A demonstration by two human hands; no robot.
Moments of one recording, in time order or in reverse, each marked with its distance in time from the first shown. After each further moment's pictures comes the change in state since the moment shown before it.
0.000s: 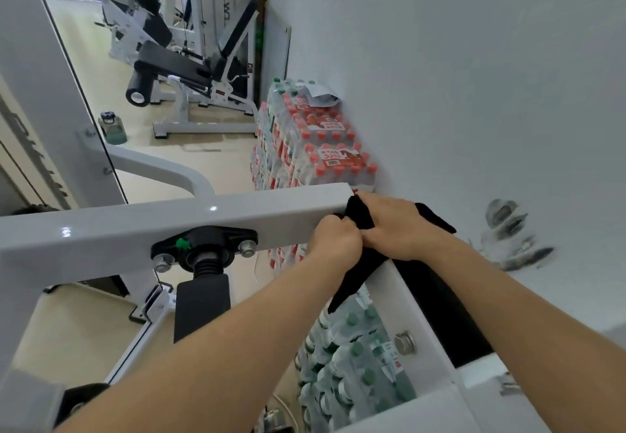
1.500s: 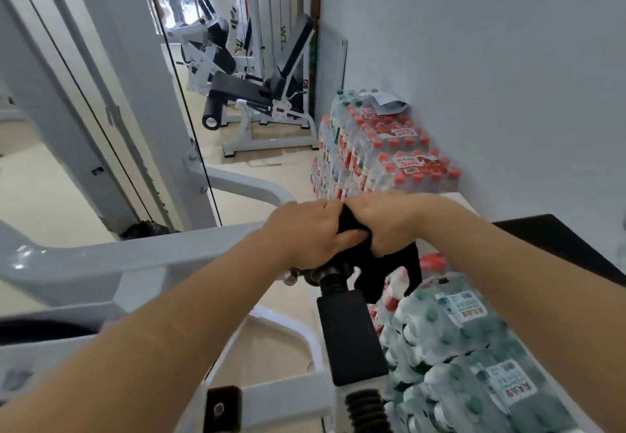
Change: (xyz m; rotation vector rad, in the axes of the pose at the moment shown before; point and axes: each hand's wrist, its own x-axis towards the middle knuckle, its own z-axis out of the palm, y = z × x) left_hand 0.019 -0.022 -0.199 1.279 -0.040 0.578; right_hand 0.075 -0.141 0.006 -0.254 -0.320 -0.329
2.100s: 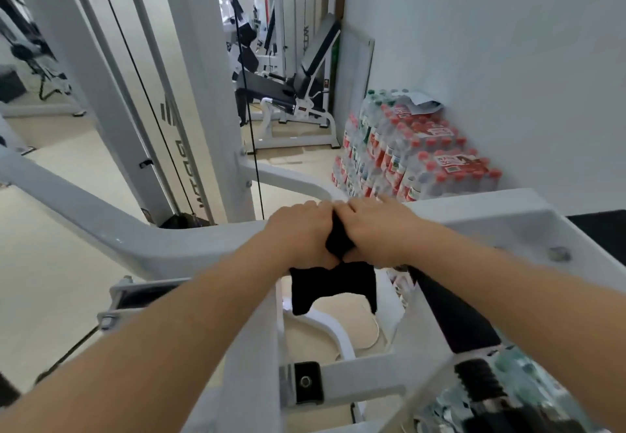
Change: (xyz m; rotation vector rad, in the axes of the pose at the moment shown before) left_hand -0.079 -0.092 -0.003 0.075 -0.060 -0.162; right_hand 0.031 -0.133 0.010 -0.182 0.231 -0.010
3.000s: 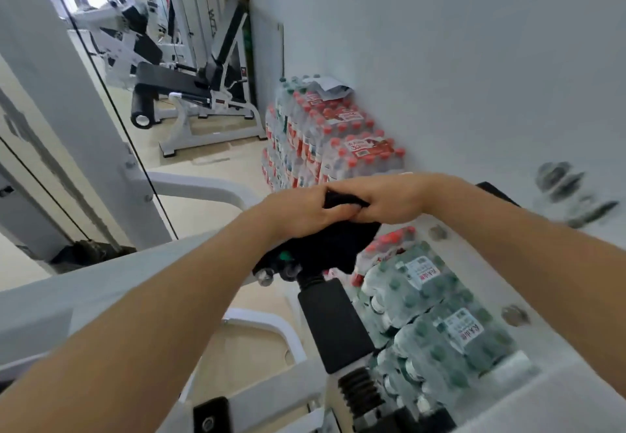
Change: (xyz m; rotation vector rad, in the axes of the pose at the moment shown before) left_hand 0.095 0.113 -0.020 -0.401 -0.138 0.336; right_hand -0.063 0.165 0.007 0.580 -0.162 -0.019
